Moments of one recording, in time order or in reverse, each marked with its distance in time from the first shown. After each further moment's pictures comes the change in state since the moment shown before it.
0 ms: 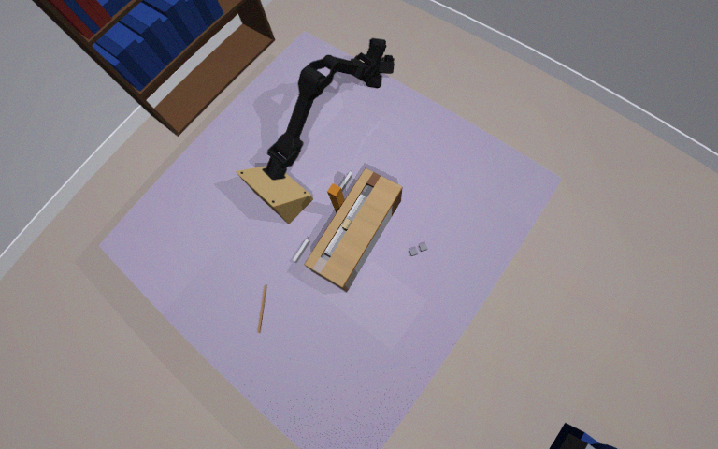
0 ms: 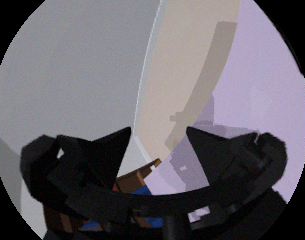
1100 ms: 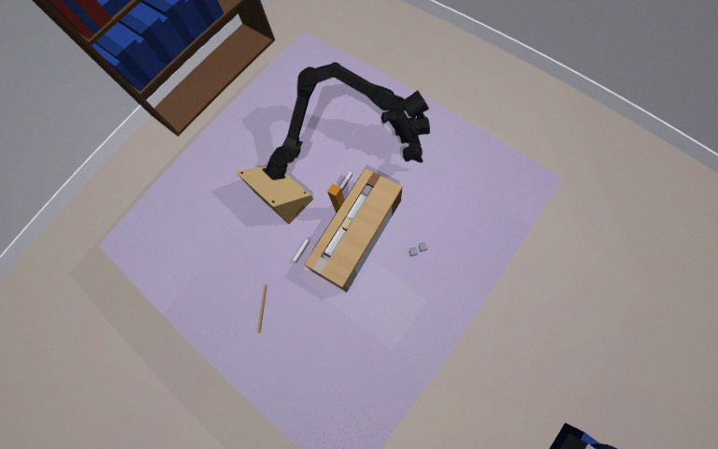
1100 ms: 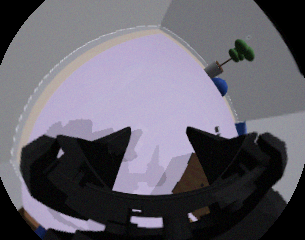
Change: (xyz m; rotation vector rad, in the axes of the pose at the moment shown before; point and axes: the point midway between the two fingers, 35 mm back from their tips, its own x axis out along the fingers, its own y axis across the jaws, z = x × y) arm -0.333 -0.196 0.246 -0.603 -0.283 -1.173
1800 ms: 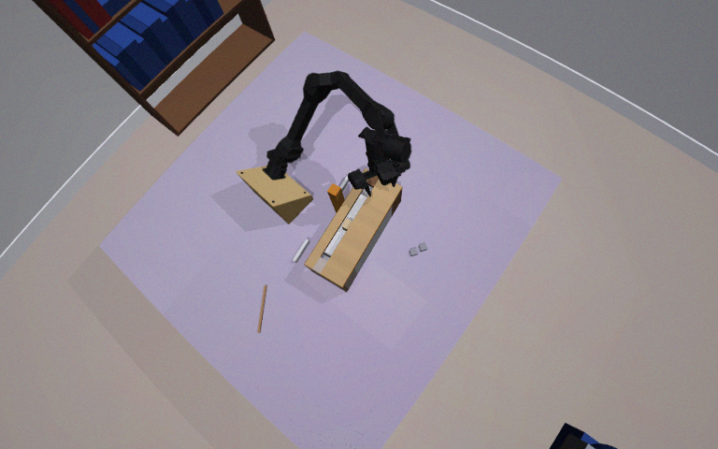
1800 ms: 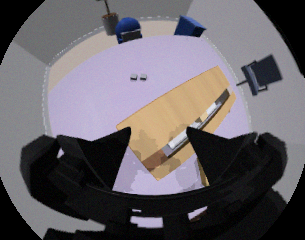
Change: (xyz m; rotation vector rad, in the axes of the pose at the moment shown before) arm -0.087 -0.195 -0.102 1.077 0.324 -0.341
